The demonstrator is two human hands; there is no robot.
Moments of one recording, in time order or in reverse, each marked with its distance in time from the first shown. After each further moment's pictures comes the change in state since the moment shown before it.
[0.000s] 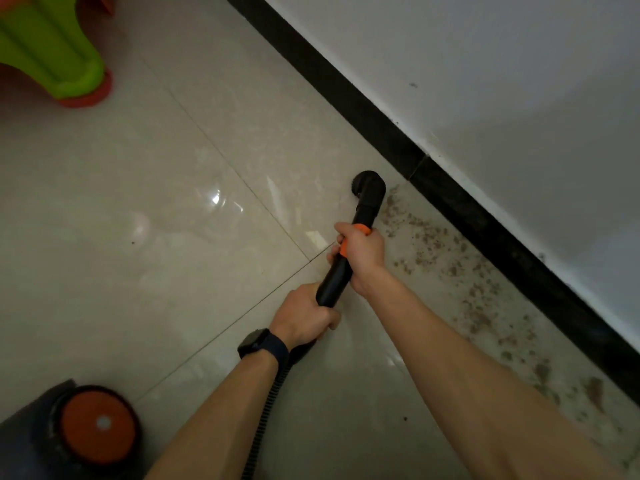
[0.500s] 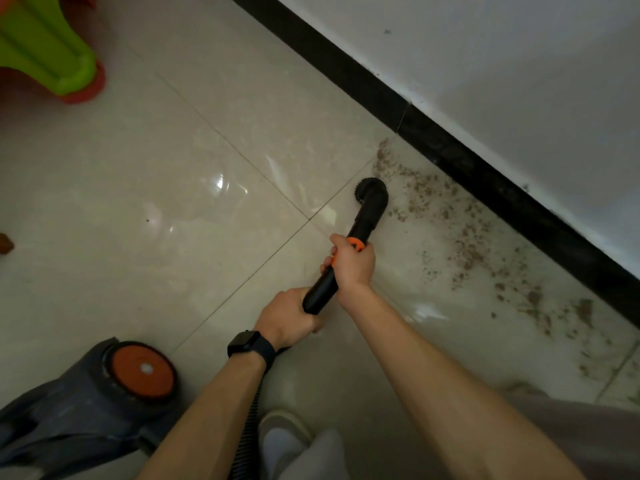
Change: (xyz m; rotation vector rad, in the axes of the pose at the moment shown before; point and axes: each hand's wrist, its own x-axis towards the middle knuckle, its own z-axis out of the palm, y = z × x) left_hand -0.066 -0.057 0.003 0.305 -0.065 -0.029; right_hand -0.079 0.073 -0.029 0.137 0.145 0.042
